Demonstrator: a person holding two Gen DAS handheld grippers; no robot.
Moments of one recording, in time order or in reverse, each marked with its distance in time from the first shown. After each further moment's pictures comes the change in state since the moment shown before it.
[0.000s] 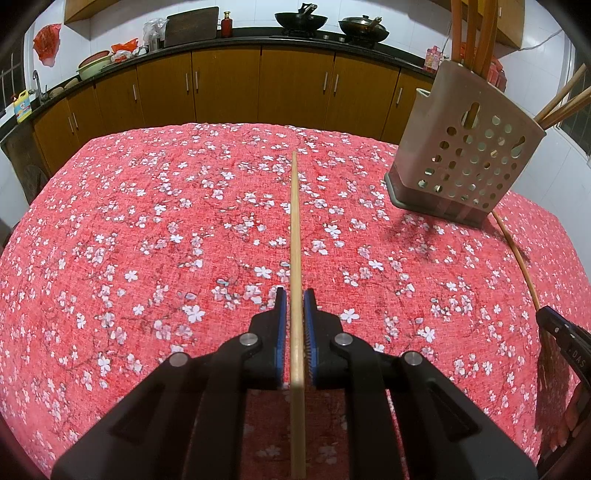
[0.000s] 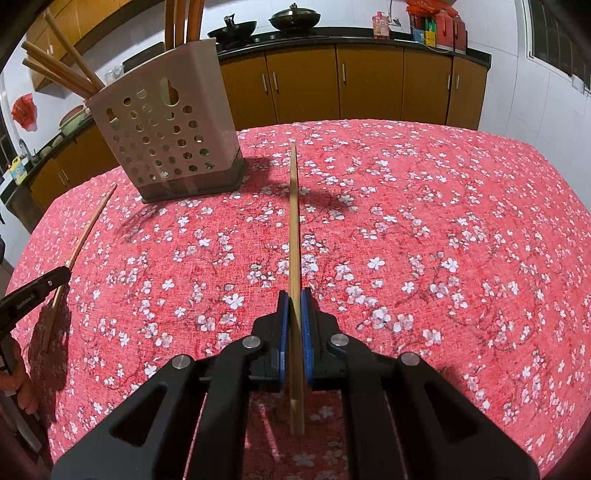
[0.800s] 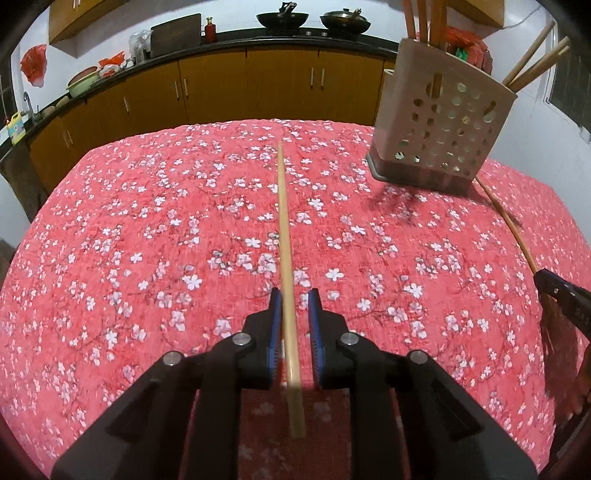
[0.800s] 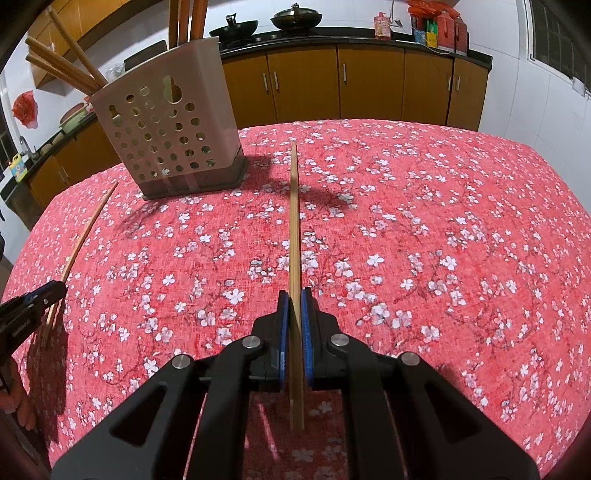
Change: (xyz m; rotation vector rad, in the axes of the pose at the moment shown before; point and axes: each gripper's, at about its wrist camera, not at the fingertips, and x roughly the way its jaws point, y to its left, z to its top) left arm -0.015 -0.016 -0.022 0.085 0.009 0.019; right arm -0.003 0.001 -0.002 -0.006 0.002 0.001
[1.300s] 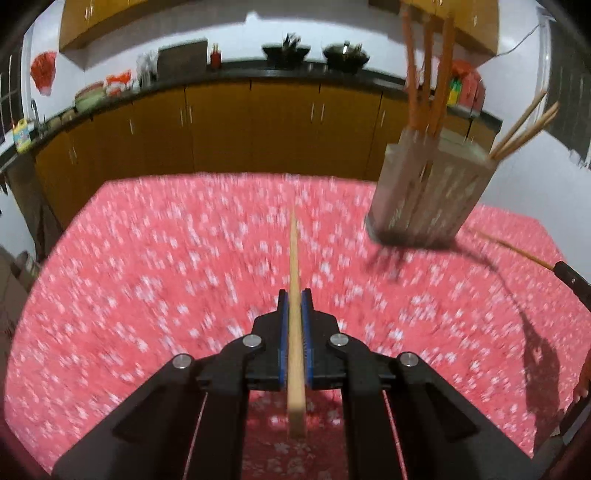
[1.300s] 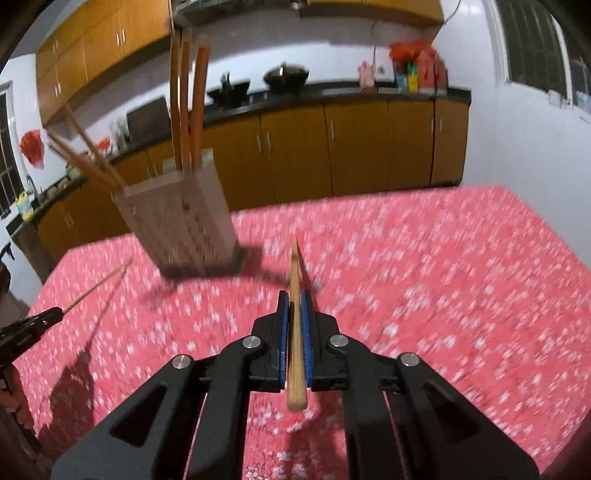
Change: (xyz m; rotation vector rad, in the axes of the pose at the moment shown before) left arm -0.064 0.025 0.034 -0.015 -0.135 -0.029; right arm -0.092 -0.018 0.033 0.043 -0.268 -0.007
